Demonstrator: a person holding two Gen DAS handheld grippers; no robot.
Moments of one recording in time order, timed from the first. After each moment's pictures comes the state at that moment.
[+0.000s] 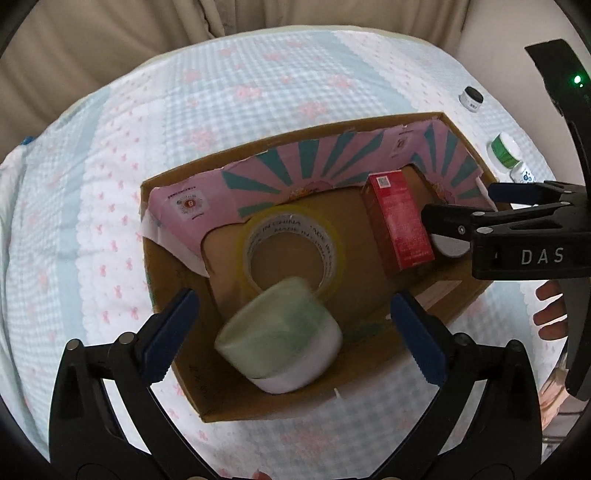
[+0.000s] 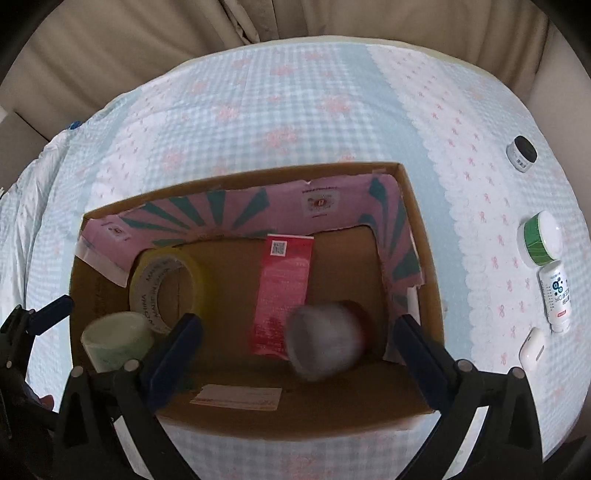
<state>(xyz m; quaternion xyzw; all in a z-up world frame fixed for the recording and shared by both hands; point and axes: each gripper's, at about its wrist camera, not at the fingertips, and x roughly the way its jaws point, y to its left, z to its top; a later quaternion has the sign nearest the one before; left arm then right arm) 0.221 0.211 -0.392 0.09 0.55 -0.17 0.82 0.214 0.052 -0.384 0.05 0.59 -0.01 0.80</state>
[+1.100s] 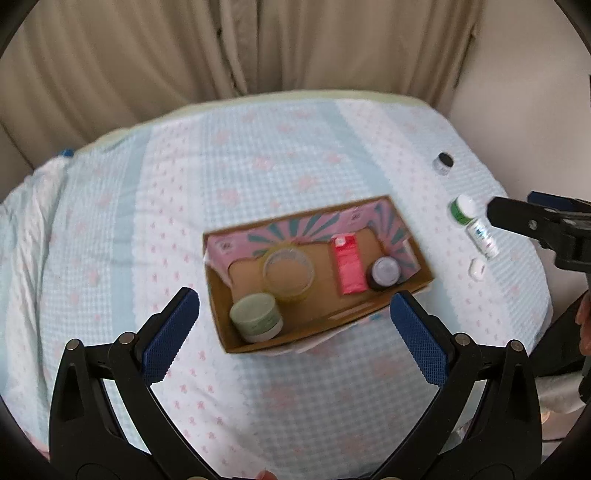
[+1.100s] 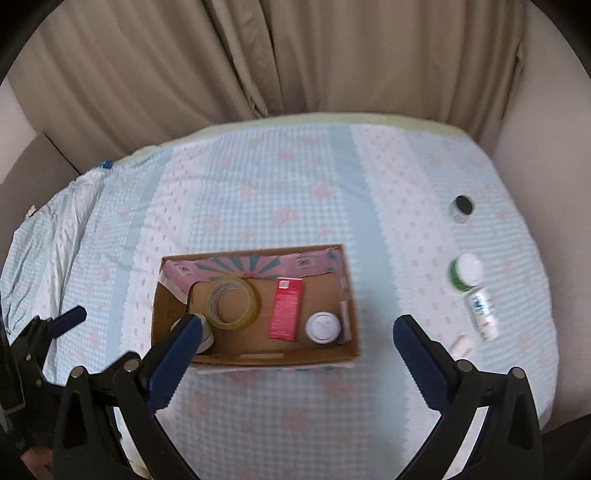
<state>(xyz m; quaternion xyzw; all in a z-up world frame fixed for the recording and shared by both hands) 0.159 0.210 -0.221 0.05 0.48 -0.15 0.86 0.144 0.031 -0.196 0.04 0.52 -0.01 0.85</state>
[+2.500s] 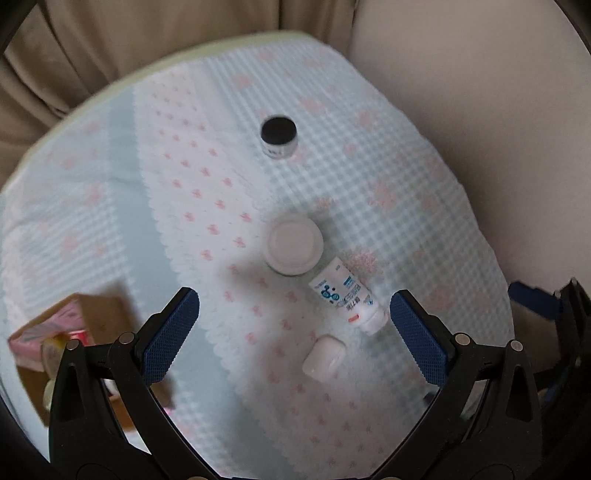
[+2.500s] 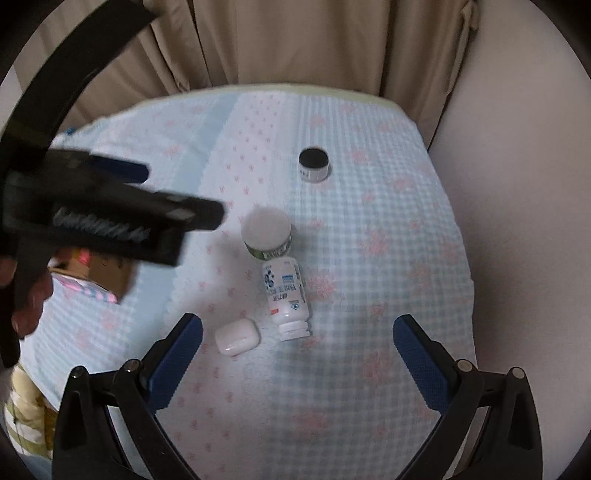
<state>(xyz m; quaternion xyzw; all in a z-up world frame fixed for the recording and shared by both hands) 0.255 -0.247 -0.332 0.10 0.58 -0.24 0.77 0.093 -0.304 -0.288 -0.03 0.54 0.01 0.84</state>
